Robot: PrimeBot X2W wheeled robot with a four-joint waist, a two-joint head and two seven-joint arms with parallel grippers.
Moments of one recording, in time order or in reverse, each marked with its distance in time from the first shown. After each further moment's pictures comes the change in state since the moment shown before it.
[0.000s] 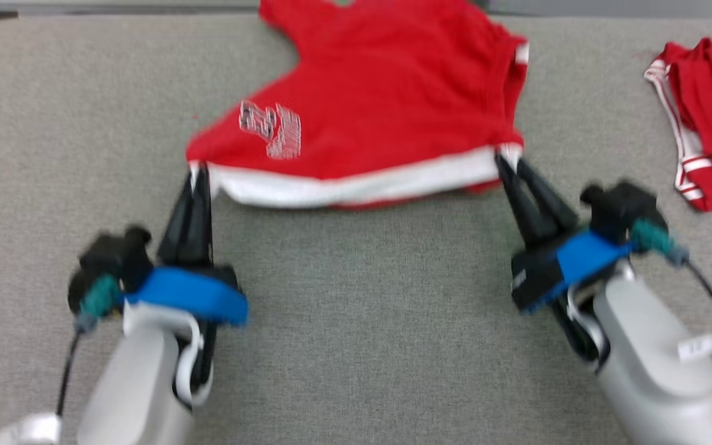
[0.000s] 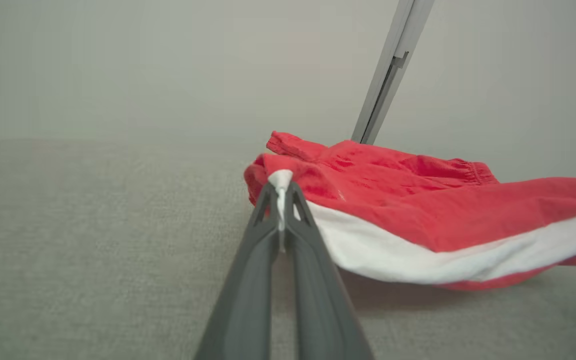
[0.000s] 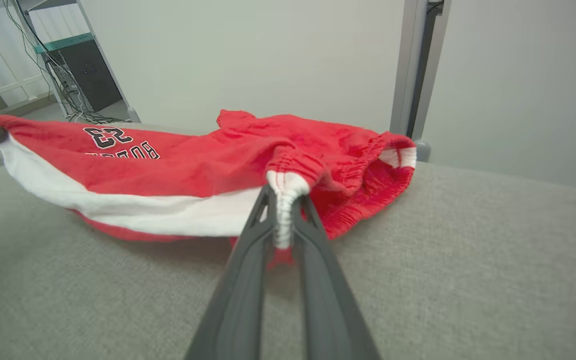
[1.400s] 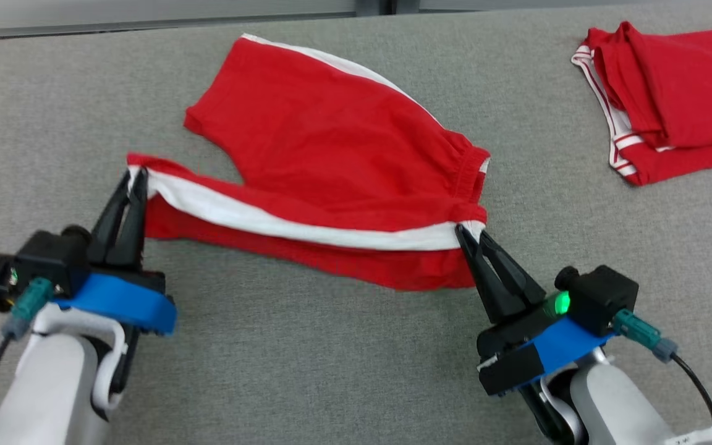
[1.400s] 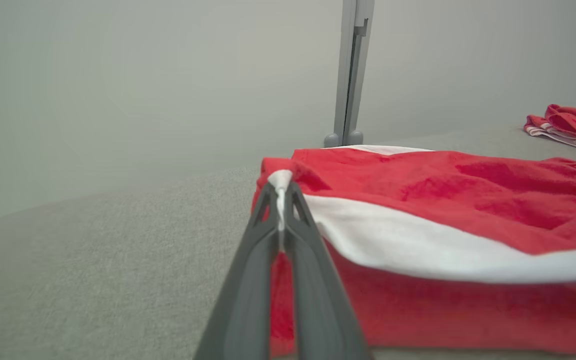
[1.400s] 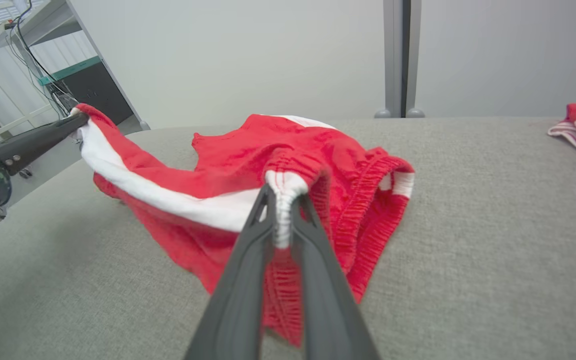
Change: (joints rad) left arm 0.184 0.174 0.048 -0.276 0.124 -0.001 0.150; right arm 0.401 0.100 -0.070 -0.416 -0.064 0.000 0.118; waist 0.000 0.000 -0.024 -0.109
